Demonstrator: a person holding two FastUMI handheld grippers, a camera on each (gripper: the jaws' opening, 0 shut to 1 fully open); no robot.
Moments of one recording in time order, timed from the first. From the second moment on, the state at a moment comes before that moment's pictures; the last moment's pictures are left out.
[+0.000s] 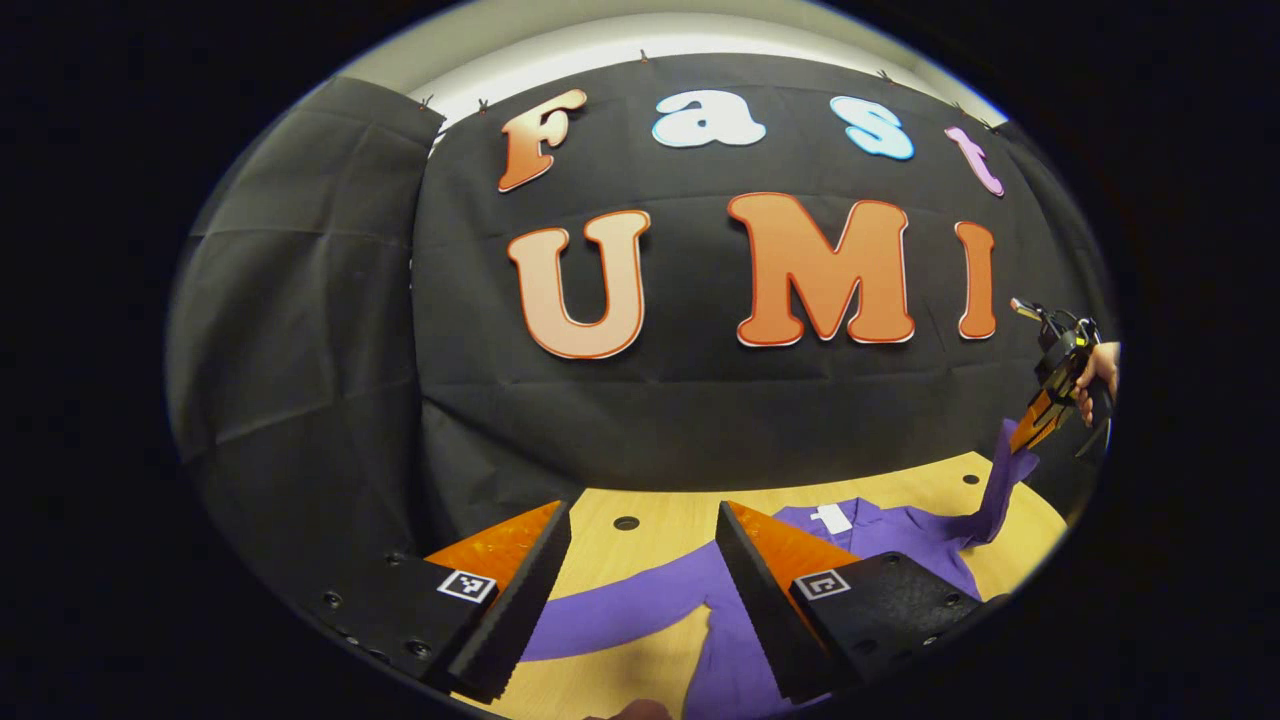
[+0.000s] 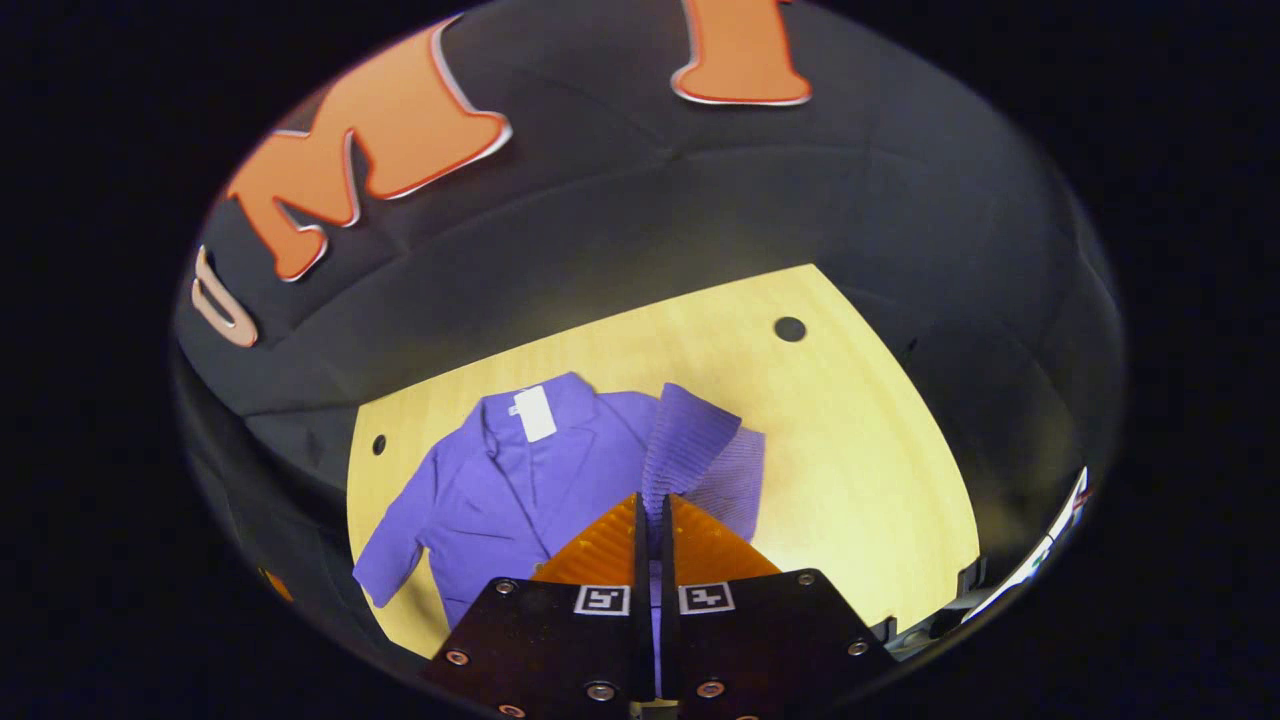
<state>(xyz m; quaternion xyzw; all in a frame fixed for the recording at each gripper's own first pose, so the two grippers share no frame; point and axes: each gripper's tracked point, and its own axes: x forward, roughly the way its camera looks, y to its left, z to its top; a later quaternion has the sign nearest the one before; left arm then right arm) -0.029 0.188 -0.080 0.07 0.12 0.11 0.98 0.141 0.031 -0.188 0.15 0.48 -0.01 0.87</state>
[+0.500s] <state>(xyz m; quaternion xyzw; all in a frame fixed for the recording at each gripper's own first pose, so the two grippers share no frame) -0.039 0.281 -0.106 0.07 0.15 0.17 0.97 0.171 0.225 -0.181 0.11 0.48 0.13 0.86</state>
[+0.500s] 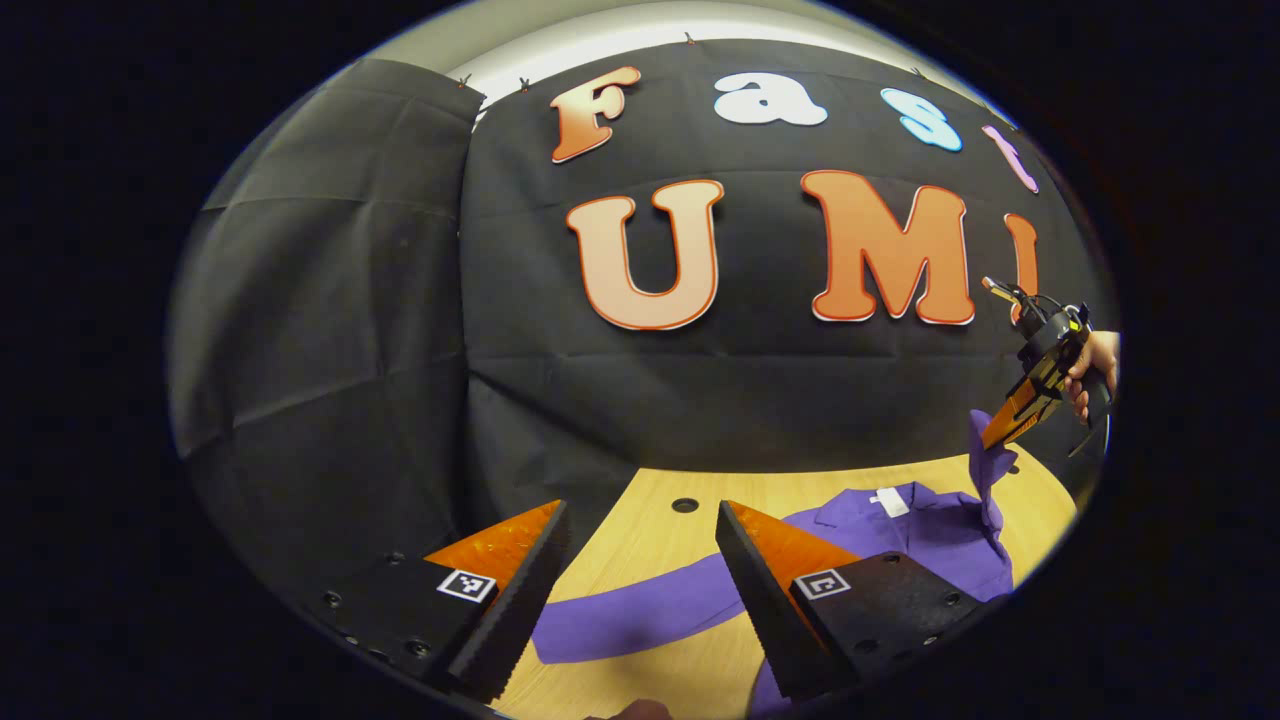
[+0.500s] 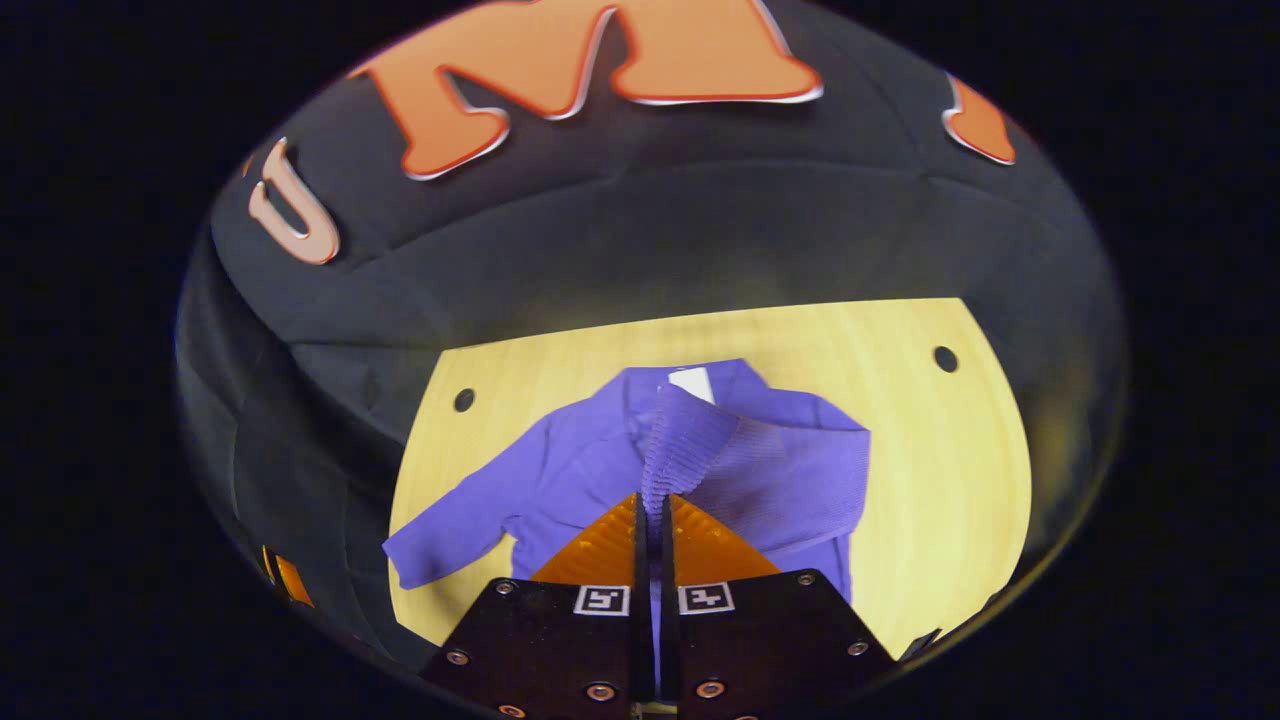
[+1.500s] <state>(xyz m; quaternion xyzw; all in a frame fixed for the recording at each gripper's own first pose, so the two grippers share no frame) -0.024 0.384 -0.257 -0.08 0.40 0.21 0.89 0.161 0.139 -0.022 0.12 0.17 0.07 0.98</state>
